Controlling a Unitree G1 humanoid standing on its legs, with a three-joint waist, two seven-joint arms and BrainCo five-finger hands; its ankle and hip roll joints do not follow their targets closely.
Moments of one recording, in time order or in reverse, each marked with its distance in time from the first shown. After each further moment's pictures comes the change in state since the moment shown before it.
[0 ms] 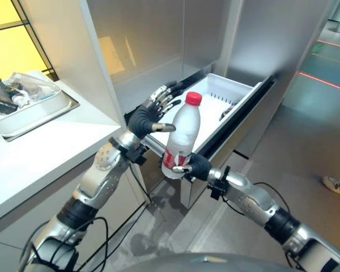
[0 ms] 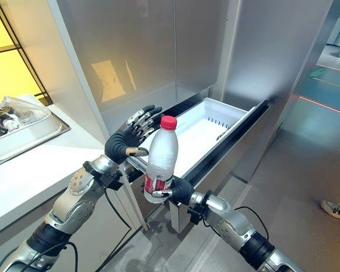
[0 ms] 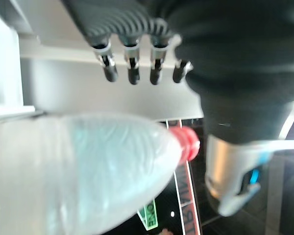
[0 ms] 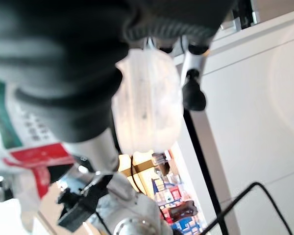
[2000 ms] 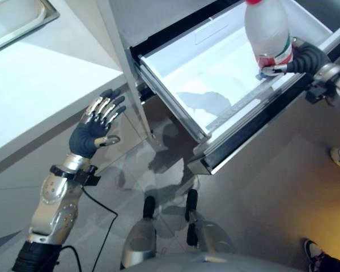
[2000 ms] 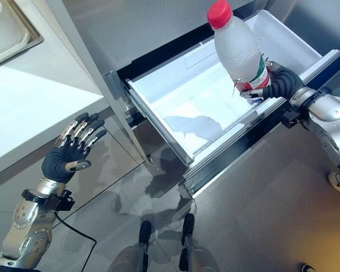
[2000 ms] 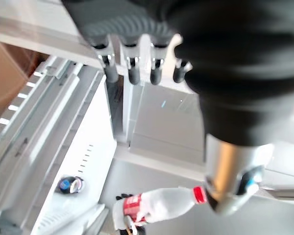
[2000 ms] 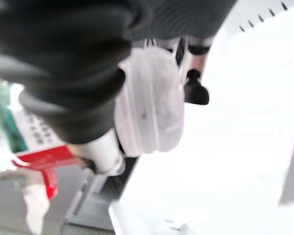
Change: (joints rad) left arm 0.369 0.068 0.369 -0.103 -0.055 -0.096 -0.090; right arm -0.613 -0.761 -0.054 0.279 -0.112 -0.195 -0.150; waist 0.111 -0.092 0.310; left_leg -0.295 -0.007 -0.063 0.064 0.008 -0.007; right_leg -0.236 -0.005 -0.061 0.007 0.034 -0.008
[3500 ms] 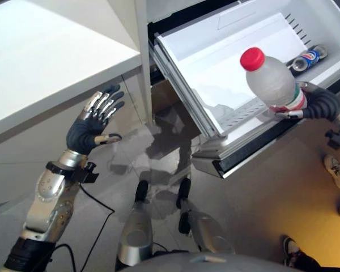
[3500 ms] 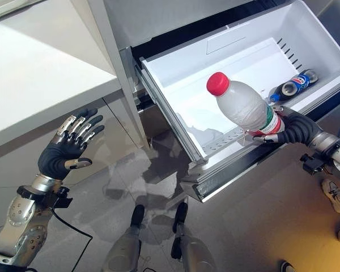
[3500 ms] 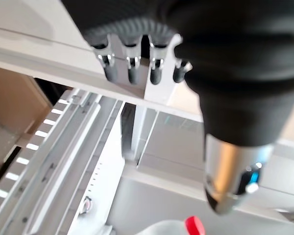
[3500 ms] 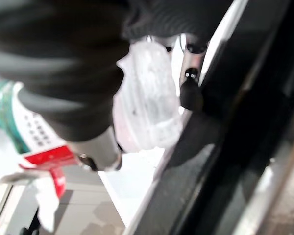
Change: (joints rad) left arm 0.006 0.065 -0.020 -0.016 0.042 -0.040 0.047; right arm 0.774 -0.036 -0.611 -0.340 -0.092 -0.003 0.131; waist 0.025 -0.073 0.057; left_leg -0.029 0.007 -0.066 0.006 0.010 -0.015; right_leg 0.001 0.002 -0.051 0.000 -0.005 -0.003
